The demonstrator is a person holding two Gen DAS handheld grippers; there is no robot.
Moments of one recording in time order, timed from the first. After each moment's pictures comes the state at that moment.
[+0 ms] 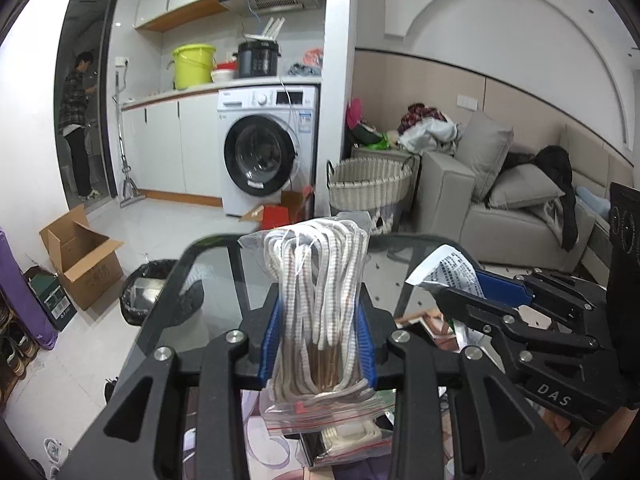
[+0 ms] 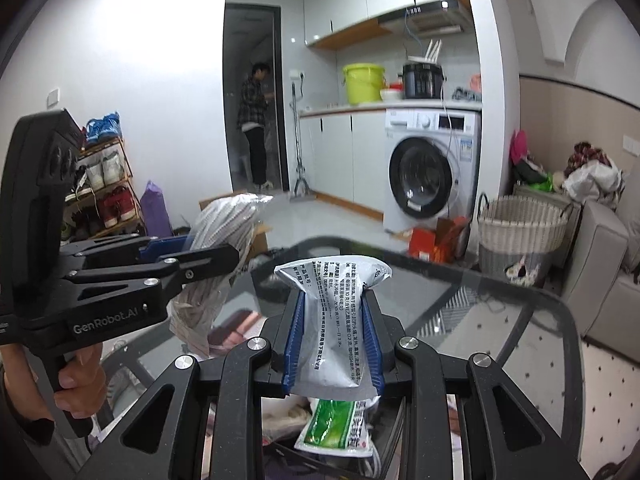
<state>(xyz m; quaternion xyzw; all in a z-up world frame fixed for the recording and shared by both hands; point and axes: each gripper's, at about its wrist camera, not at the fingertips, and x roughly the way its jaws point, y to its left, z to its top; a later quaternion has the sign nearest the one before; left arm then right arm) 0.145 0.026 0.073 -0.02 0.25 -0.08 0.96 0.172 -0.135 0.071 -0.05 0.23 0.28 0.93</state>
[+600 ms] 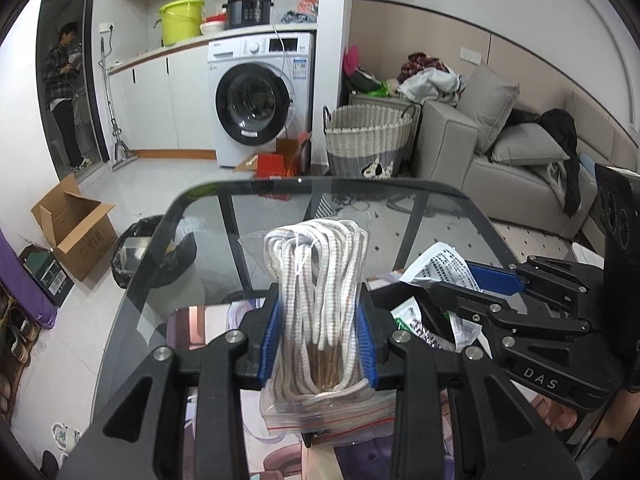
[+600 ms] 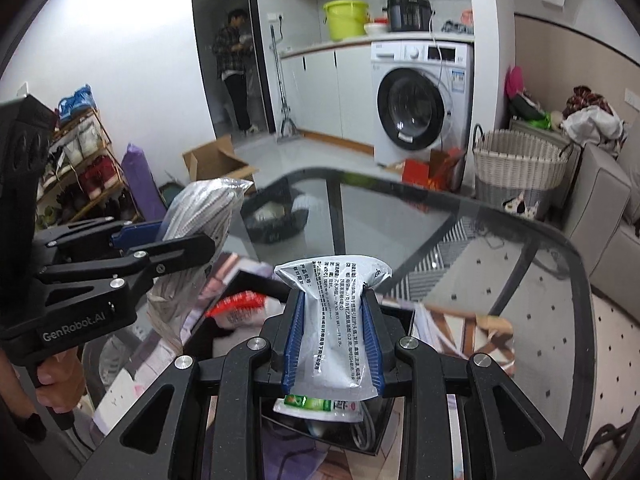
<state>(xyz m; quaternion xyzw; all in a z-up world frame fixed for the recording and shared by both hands) 0.170 0.015 0.040 0.00 0.35 -0.09 0.93 0.211 -0.137 0.024 -0.05 0.35 0.25 0.90</state>
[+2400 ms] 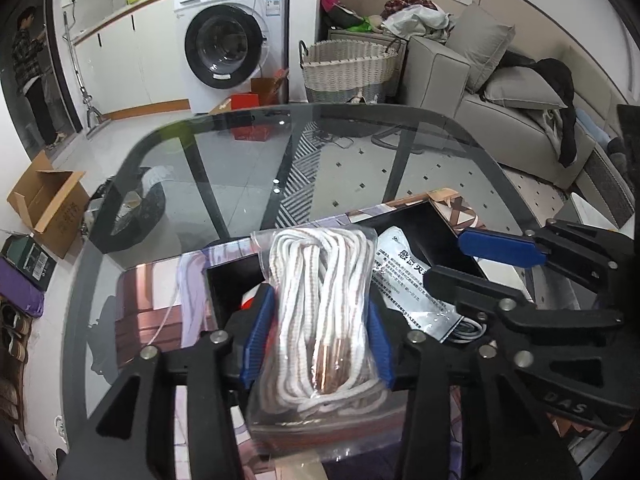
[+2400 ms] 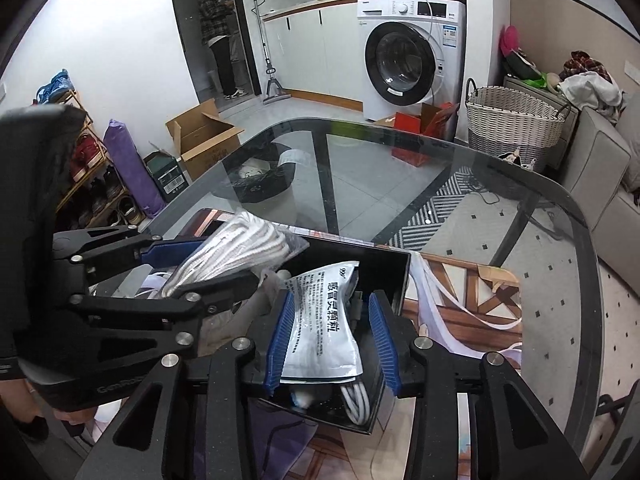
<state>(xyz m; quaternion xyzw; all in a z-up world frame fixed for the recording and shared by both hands) 0.203 -0.011 -0.012 0.02 0.44 -0.12 0.89 0.219 -0.139 -0.017 -0.06 0.43 0.23 0.87</state>
